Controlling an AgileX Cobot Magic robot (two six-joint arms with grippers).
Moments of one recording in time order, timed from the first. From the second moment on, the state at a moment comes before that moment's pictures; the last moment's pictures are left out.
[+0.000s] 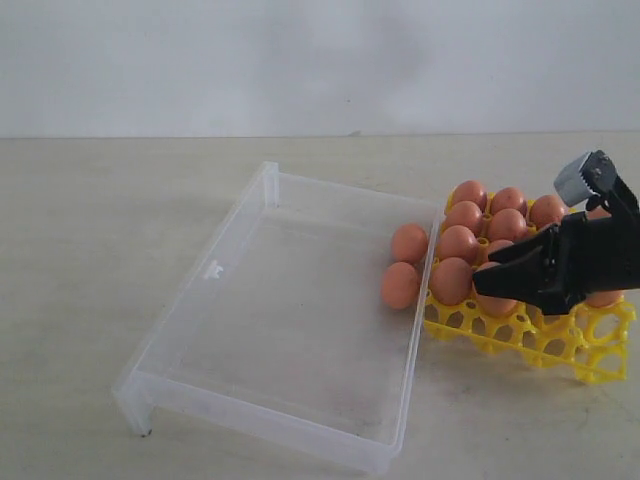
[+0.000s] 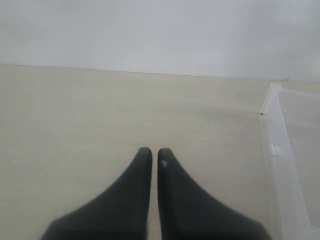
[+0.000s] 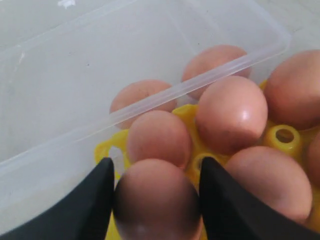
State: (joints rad) left arm -0.02 0.00 0.00 0.04 0.28 -0.08; right arm -0.32 1.88 -0.78 -1.69 -0.97 0.95
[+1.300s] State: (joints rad) left arm -0.02 0.00 0.00 0.04 0.28 -0.08; right arm -0.32 1.75 -0.78 -1.20 -1.20 1.13
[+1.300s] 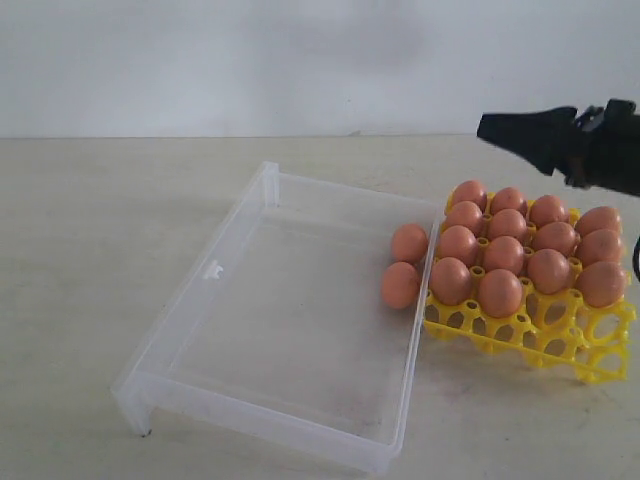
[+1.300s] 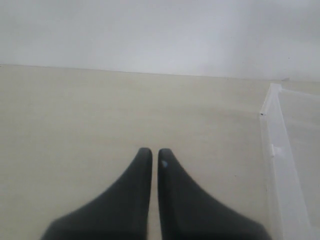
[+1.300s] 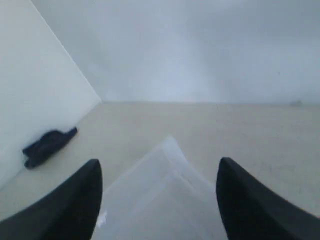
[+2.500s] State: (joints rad) left arm -0.02 0.00 0.00 0.04 0.28 -0.08; right arm 0.44 1.65 -1.44 -0.87 0.89 0.40
